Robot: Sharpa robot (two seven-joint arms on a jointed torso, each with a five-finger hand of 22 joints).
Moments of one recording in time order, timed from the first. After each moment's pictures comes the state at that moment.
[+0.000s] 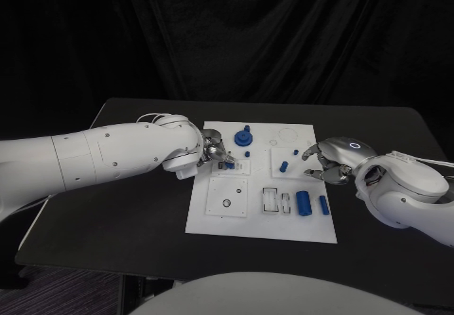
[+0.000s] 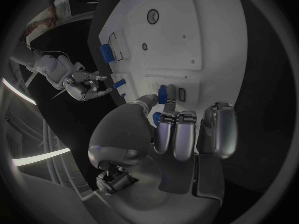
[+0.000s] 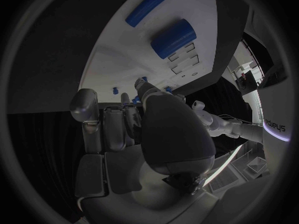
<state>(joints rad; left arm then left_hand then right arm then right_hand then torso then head) 1.32 -0.66 -0.21 1.43 -0.91 -0.01 -0.51 1.16 0.06 0.23 0.13 0.51 0.97 0.08 0.18 0.74 1.47 0.01 1.57 1.31 1.47 -0.04 1.57 1.31 0.04 1.44 0.07 1.38 1.31 1.27 -1.00 -0.25 1.75 -1.67 -0.32 -0.36 1.41 -0.06 0.25 0.22 0.14 0.78 0.13 0.11 0.35 1.34 0.04 1.40 1.31 1.43 -0.01 1.43 1.31 0.10 1.28 0.10 1.08 1.31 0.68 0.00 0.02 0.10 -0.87</state>
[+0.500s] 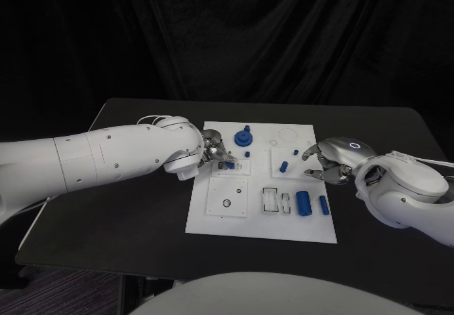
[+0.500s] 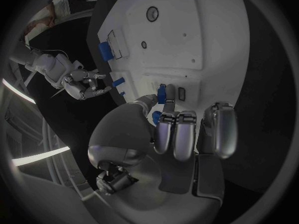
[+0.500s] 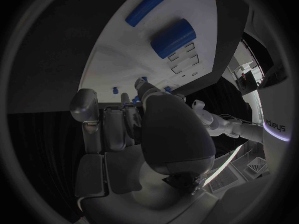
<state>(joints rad) 1.31 -0.66 -0.21 1.42 -0.91 -0.04 -0.52 1.14 0.06 0.25 0.15 0.43 0.96 0.08 0.19 0.75 1.47 0.01 1.57 1.31 1.47 -0.04 1.57 1.31 0.04 1.44 0.07 1.38 1.31 1.27 -1.00 -0.25 1.75 -1.67 -0.32 -0.36 1.41 -0.06 0.25 0.22 0.14 0.78 0.13 0.11 0.35 1.34 0.04 1.40 1.31 1.43 -0.01 1.43 1.31 0.10 1.28 0.10 1.08 1.31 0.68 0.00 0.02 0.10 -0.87</state>
